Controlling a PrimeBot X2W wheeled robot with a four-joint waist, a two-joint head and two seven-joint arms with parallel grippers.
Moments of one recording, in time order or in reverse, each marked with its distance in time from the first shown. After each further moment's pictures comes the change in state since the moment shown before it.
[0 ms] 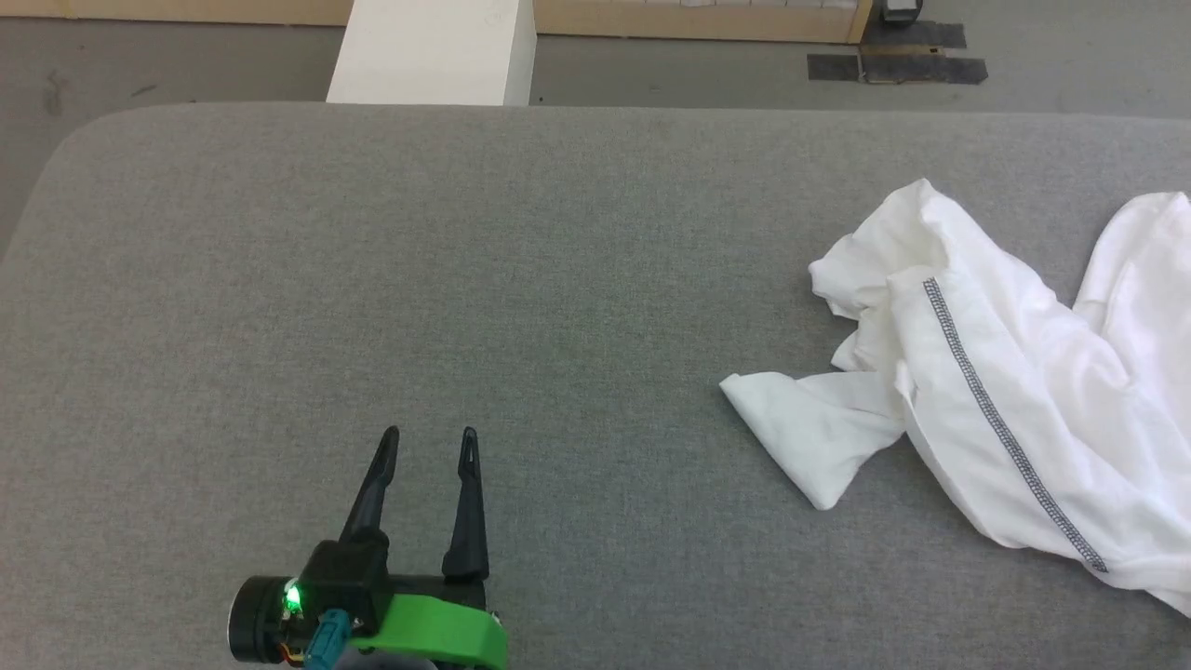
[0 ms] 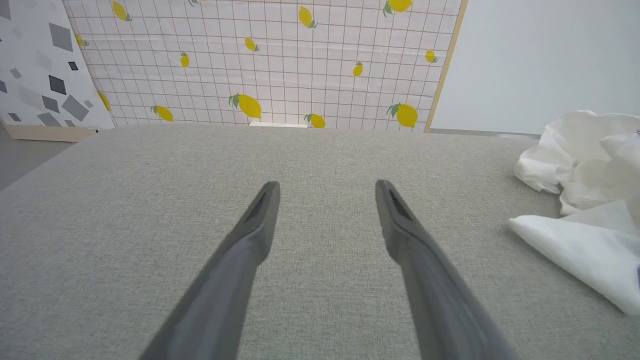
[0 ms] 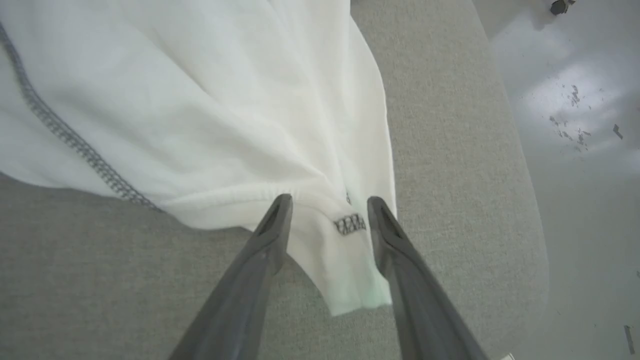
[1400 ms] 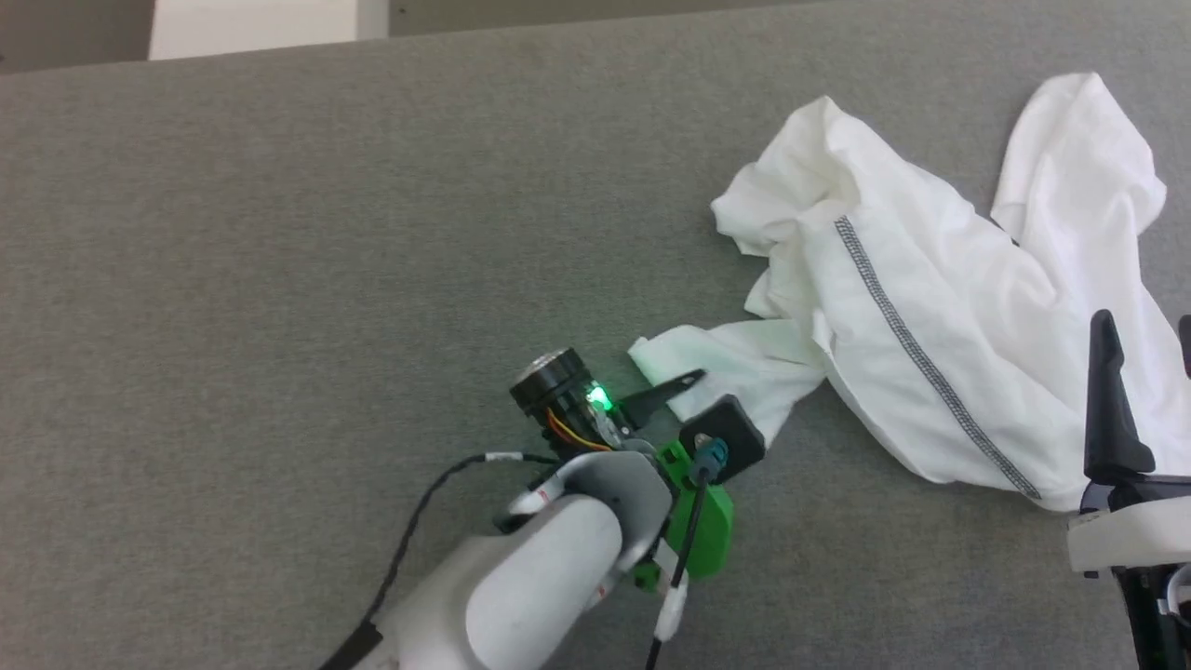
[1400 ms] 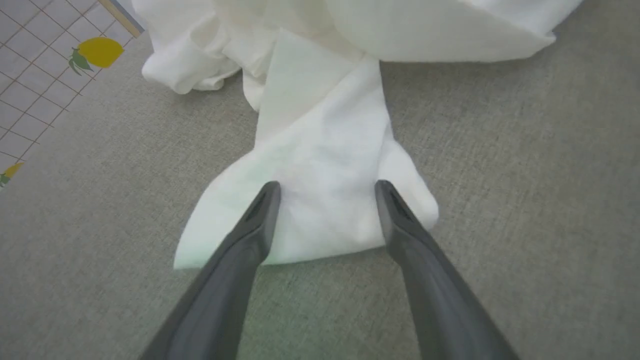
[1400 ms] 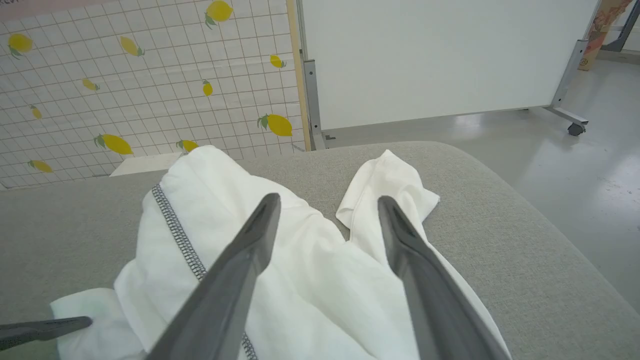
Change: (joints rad) left arm -0.630 0.008 -0.584 0.456 0.150 -0.242 0.439; right arm -0.227 0.201 0.170 -0.203 0.114 0.000 -0.401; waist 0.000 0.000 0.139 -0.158
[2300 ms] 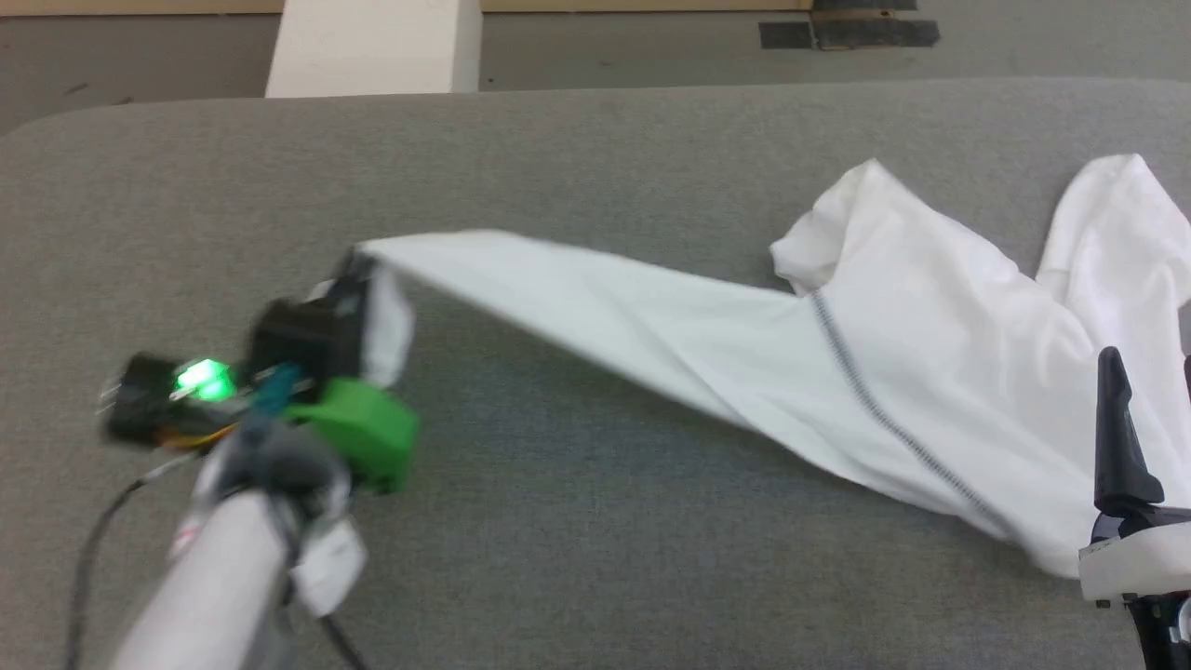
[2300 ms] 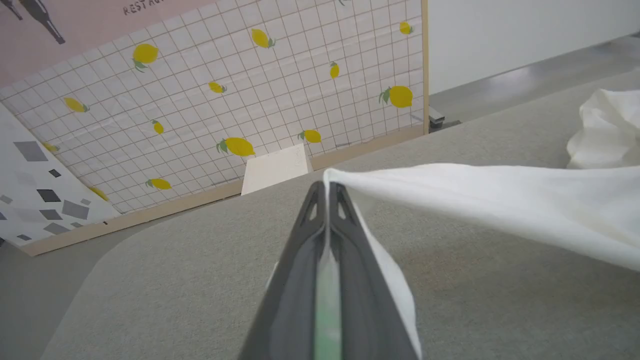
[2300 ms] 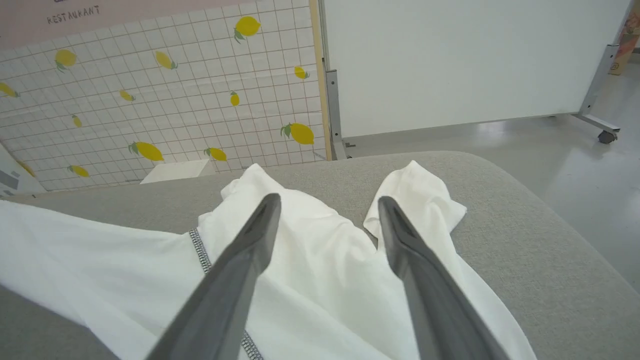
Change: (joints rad) left arm 0.228 0.324 0.426 -0.457 -0.201 0.324 -0.075; right arm 0.047 0.000 -0.026 0.009 0.014 0.000 0.023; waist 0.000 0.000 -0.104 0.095
